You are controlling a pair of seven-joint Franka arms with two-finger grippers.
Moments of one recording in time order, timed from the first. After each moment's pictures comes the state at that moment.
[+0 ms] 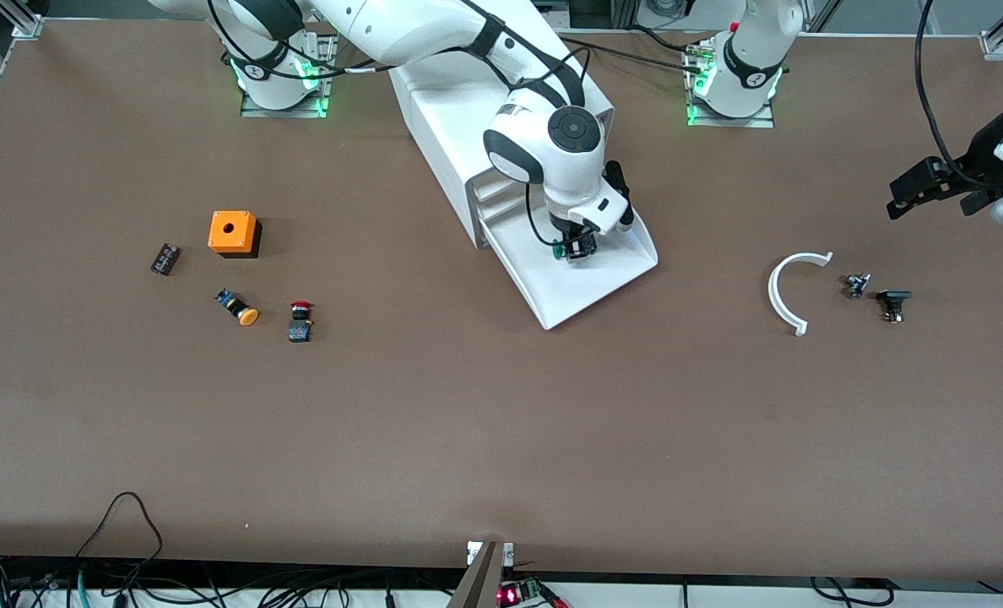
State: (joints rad) left arm 0.15 -0.08 -0.11 -1.74 0.00 1.67 -0.04; right arm 0.87 0.91 0.16 -1.15 -0.13 2.14 -0.71
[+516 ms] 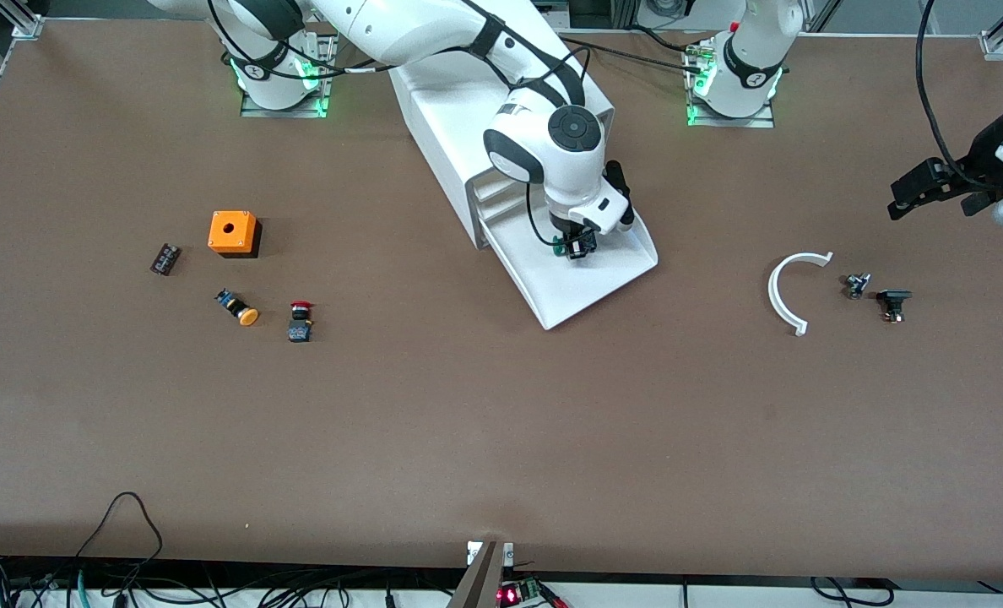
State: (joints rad) left arm 0.15 -0.08 -0.11 -1.74 0.00 1.67 -0.04; right arm 0.87 0.91 0.16 -1.15 -0.13 2.14 -0.71
